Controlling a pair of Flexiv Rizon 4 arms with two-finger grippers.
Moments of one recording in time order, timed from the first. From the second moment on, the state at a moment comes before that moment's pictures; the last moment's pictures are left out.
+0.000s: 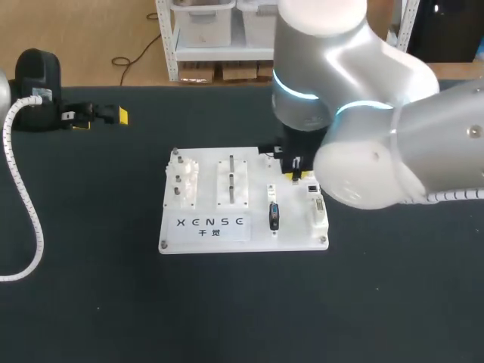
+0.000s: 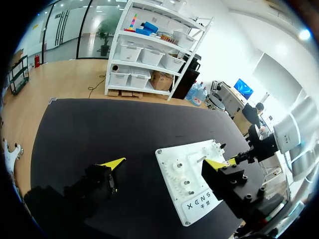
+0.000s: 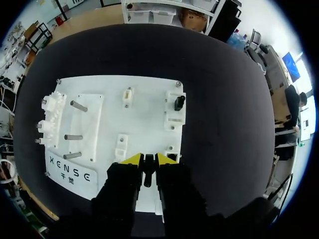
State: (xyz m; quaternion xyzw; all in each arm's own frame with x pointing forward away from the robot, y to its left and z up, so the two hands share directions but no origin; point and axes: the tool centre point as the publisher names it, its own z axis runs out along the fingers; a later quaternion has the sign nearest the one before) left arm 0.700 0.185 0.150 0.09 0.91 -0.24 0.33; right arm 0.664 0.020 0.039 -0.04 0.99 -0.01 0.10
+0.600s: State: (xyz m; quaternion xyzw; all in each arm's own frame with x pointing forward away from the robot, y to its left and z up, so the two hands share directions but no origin) left arm 0.700 0.185 0.150 0.09 0.91 -0.24 0.33; right arm 0.663 -0.006 0.026 -0.02 0.99 -0.03 0.10
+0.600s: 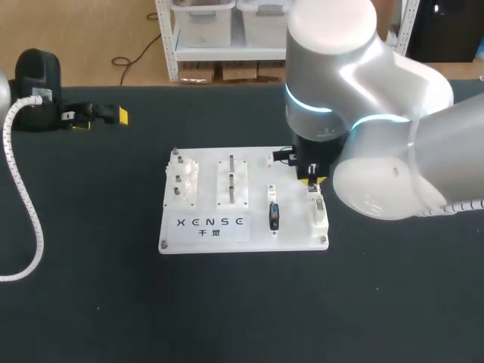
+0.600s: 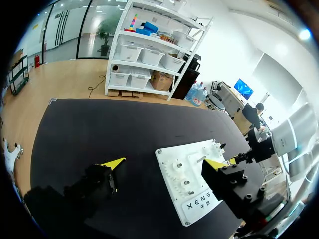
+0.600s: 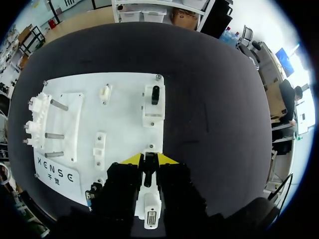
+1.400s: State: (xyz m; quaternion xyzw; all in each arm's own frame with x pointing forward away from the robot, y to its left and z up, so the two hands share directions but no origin) left arm 0.700 0.185 0.150 0.09 0.91 -0.24 0.33; right arm 0.664 -0.013 0.012 -0.01 1.00 -0.04 0.08
